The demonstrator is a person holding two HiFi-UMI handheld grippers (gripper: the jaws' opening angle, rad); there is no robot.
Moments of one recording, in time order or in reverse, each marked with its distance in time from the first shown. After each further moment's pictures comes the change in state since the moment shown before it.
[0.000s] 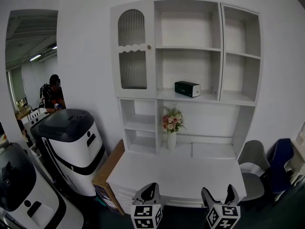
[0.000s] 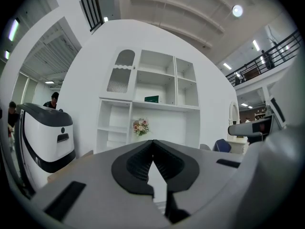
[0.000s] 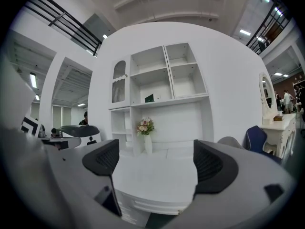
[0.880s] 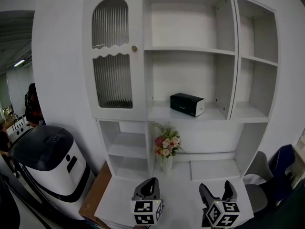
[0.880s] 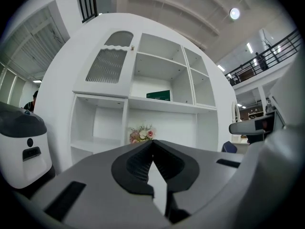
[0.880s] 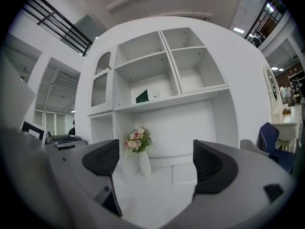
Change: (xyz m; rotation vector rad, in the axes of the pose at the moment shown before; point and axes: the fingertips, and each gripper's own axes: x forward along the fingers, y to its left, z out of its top) left arm 0.245 0.066 0.060 0.035 -0.032 -0.092; right arm 0.225 -0.004 0.064 0.081 -0.044 -0.034
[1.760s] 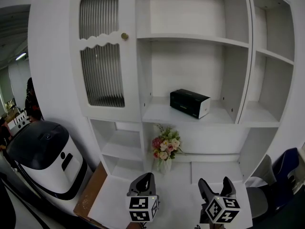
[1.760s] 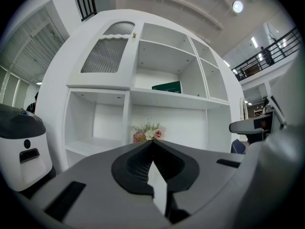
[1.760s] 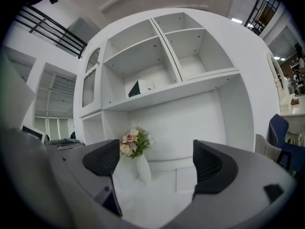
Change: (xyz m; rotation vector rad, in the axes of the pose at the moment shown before) left arm 0.071 0.021 0.000 0.003 0.028 0.061; right arm 0.088 -0.025 0.005 0.054 0.033 0.048
